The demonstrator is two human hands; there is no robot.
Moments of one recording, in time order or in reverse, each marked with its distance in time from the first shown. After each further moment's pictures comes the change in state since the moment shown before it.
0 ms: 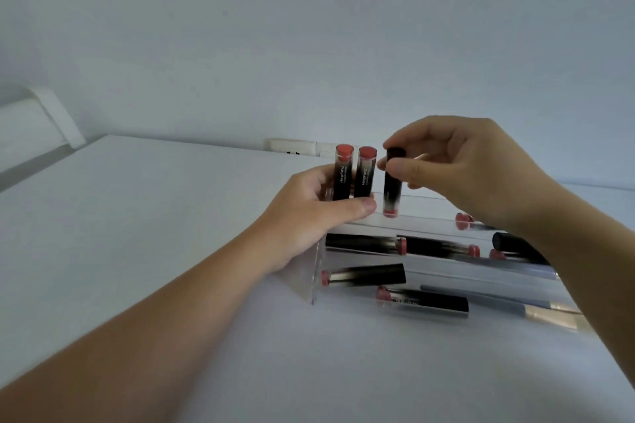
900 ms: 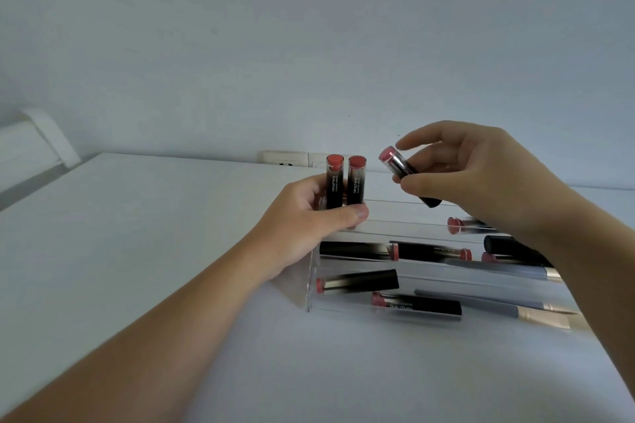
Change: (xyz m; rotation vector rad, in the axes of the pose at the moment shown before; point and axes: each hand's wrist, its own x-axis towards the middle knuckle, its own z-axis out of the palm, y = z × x) left_hand 0.004 0.000 0.002 -0.055 0.012 -0.027; right_hand -0.010 0.005 -0.016 0.059 0.014 0.098
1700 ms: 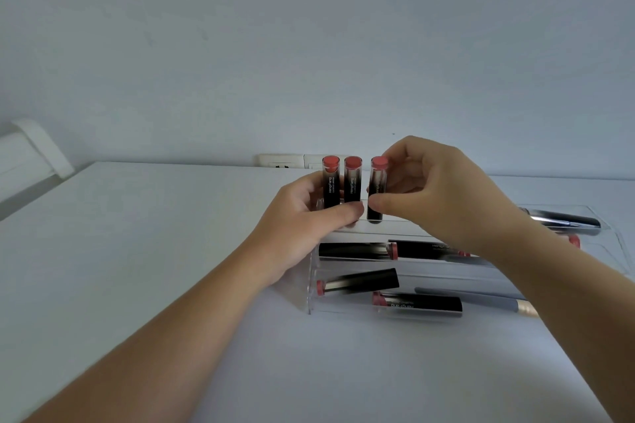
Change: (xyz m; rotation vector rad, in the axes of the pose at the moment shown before) left_hand 0.000 0.001 0.003 -0.001 -0.002 0.030; right_hand 0.000 0.006 0.034 -0.043 0.038 -0.044
